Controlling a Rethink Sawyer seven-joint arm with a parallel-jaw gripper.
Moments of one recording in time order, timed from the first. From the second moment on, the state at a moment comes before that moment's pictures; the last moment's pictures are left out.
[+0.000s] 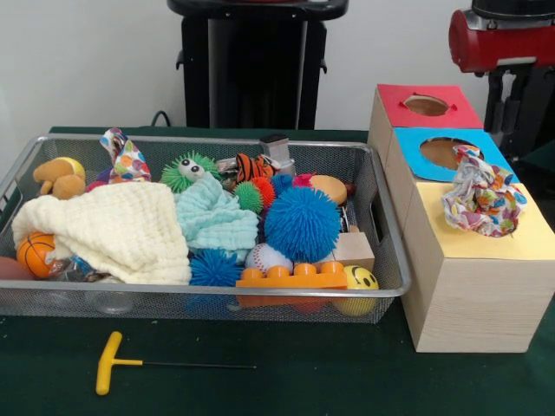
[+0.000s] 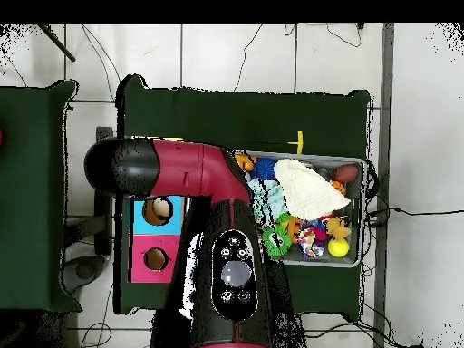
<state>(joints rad) 0.01 -0.69 0.00 1.43 0.14 0.79 1.67</state>
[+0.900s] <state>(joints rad) 0.01 -0.66 0.01 1.46 0.13 0.67 1.67</state>
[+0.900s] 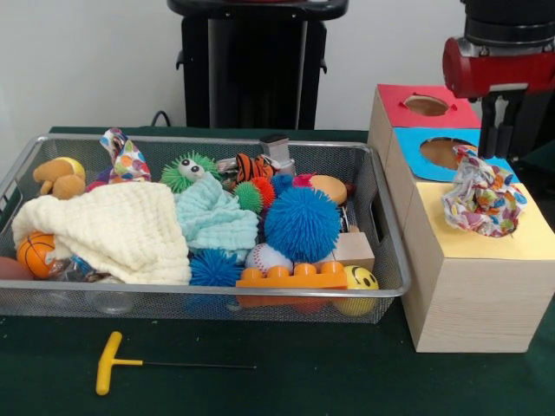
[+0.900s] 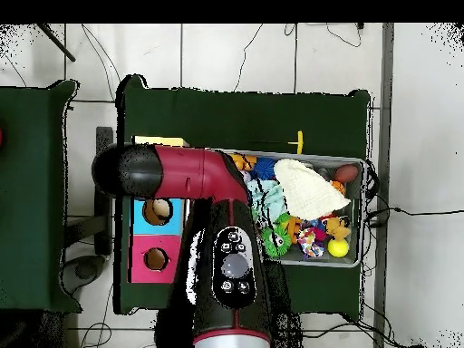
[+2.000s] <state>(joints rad) -0.01 -0.59 0.02 1.46 0.12 0.61 1.67</state>
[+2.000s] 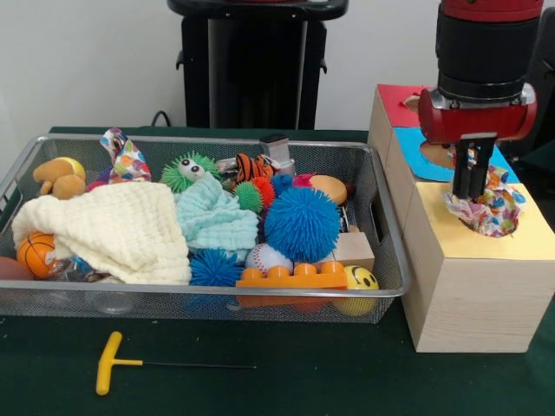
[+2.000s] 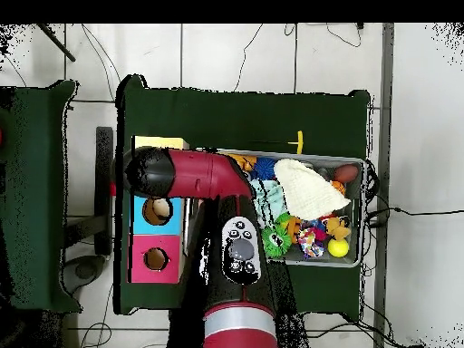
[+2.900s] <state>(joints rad) 0.01 -0.53 0.03 1.43 0.12 0.55 1.67</state>
